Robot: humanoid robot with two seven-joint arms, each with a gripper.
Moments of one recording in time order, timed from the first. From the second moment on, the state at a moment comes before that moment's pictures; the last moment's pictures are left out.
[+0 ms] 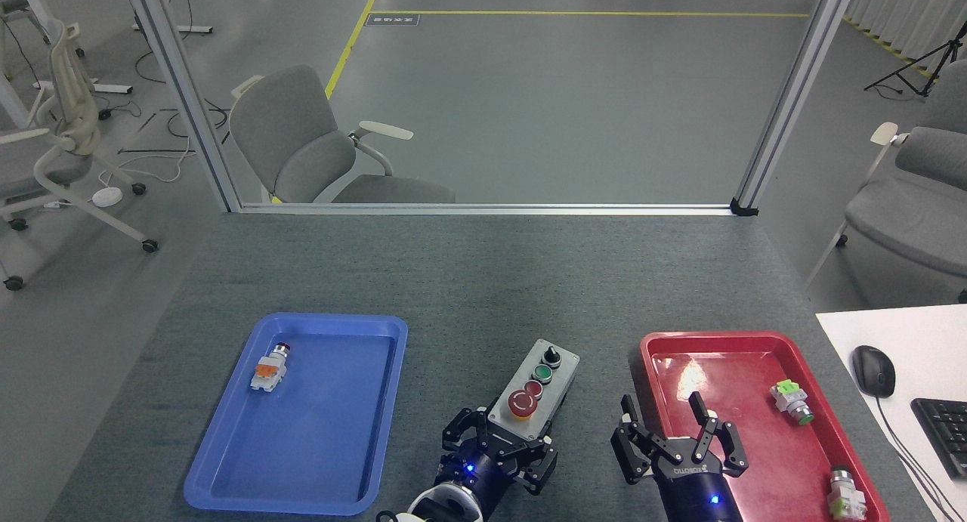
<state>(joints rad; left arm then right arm) -0.32 -0.13 -0.58 -1.01 -1.34 0.02 0.05 0.04 -0.06 0.11 -1.46 1.35 -0.02 -0.18</state>
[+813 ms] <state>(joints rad) -0.31 -0.13 -0.61 -1.04 -1.31 0.03 0.06 0.04 -0.02 0.11 -1.46 1.38 -0.02 -0.18</state>
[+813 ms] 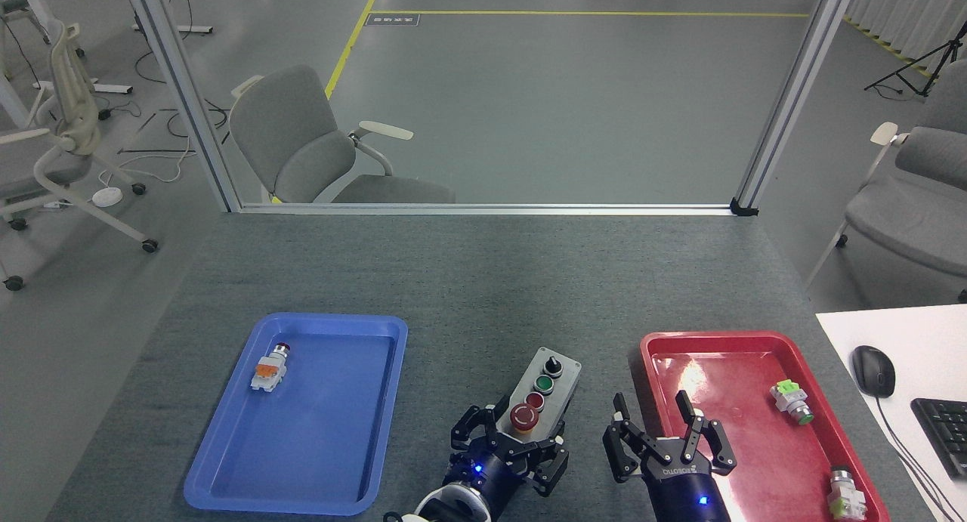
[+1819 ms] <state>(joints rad) -0.10 0.17 -0.19 -1.45 -1.22 -0.19 0.04 0.02 0.07 0.25 -1.46 1.53 -0.02 -0.10</state>
